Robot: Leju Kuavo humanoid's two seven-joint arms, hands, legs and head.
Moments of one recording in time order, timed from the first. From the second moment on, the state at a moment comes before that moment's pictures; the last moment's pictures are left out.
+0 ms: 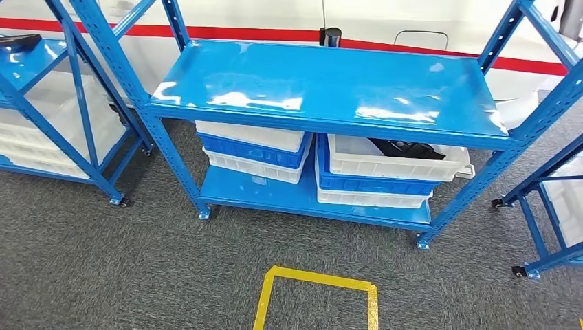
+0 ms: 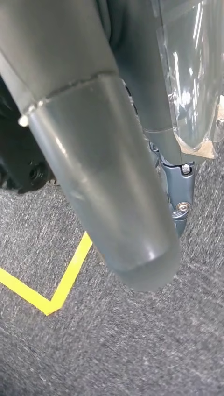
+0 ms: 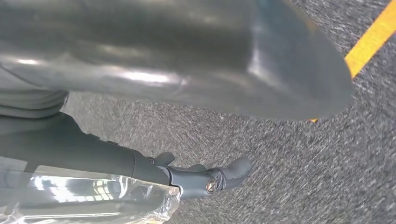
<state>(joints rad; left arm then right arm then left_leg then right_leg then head) -0.08 -0.15 0.96 -0.19 -0.31 -0.06 -0.45 -0.06 0.11 -0.63 -0.18 0.03 -0.42 -0.05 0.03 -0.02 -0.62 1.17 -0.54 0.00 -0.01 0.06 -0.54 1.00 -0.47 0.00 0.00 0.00</state>
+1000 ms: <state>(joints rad) -0.09 -0.15 0.97 -0.19 -0.28 -0.04 -0.49 -0.06 0.10 -0.60 -0.18 0.09 -0.47 -0.03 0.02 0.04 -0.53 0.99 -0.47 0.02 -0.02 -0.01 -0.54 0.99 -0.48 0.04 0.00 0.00</state>
